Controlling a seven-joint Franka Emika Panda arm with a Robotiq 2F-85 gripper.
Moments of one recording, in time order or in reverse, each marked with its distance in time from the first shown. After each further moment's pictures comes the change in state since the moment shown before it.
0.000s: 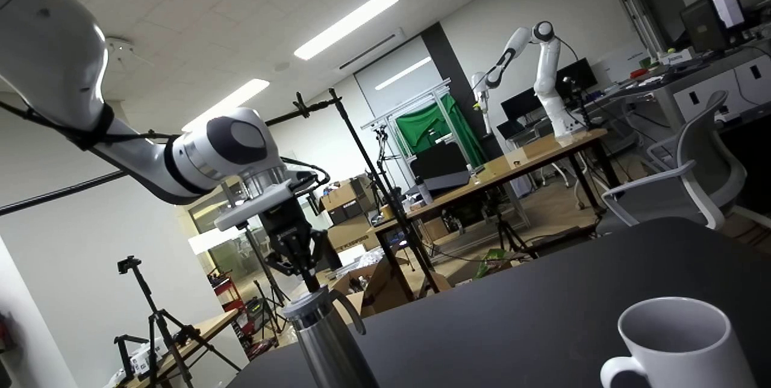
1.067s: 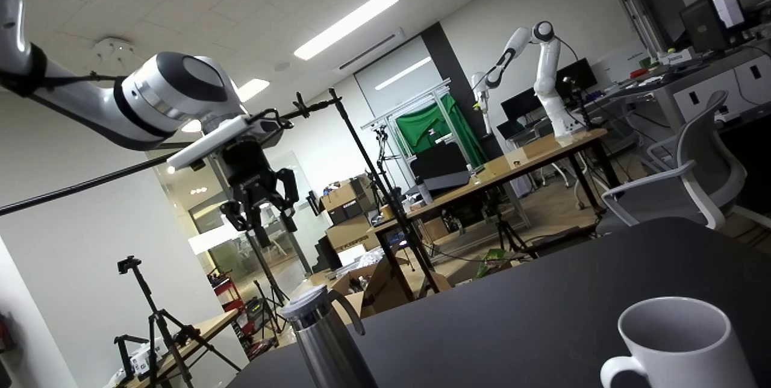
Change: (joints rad) arm 0.002 -0.188 0.010 0.051 -0.056 -0.298 -0.007
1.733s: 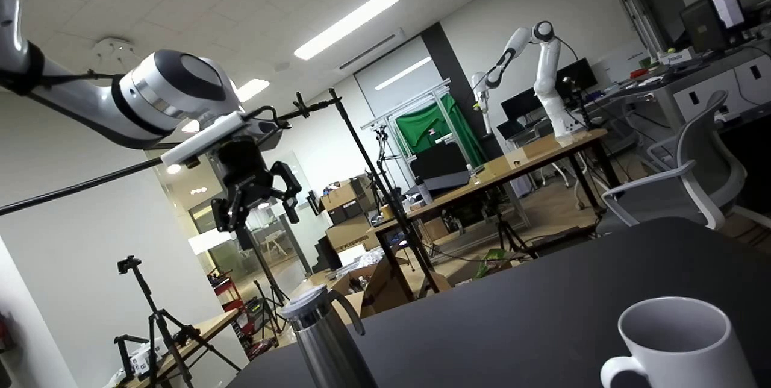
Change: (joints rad) arm 0.000 -0.004 0.002 0.003 -0.008 -0.074 -0.010
